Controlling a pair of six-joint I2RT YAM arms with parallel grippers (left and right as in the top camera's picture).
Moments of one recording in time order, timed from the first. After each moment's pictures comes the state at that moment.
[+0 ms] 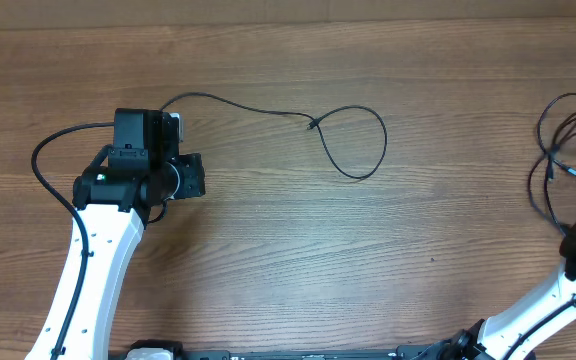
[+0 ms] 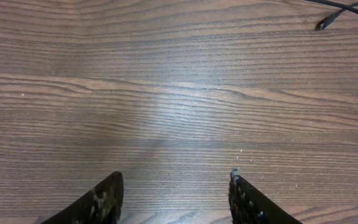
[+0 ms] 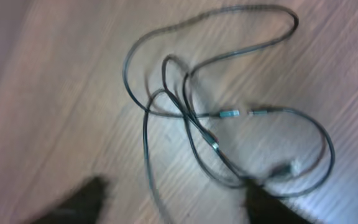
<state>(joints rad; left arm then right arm) -0.06 1.33 1.10 -0.85 0.09 -0.18 -0.63 2.11 2.38 -1.46 -0.05 0.41</state>
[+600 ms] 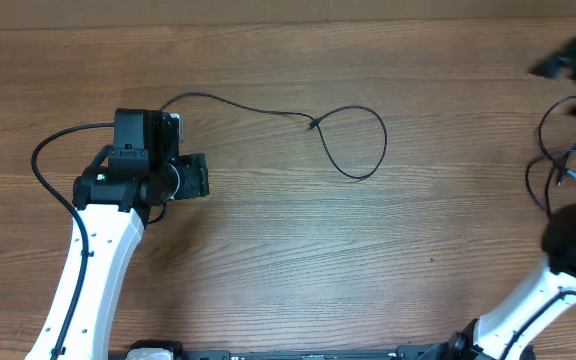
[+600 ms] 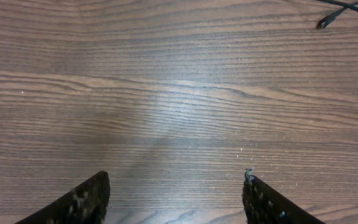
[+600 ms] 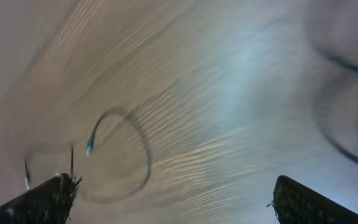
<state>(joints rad) -0.06 1.33 1.10 -0.86 0.09 -0.18 -0.42 2.11 2.38 -1.58 -0.44 0.12</state>
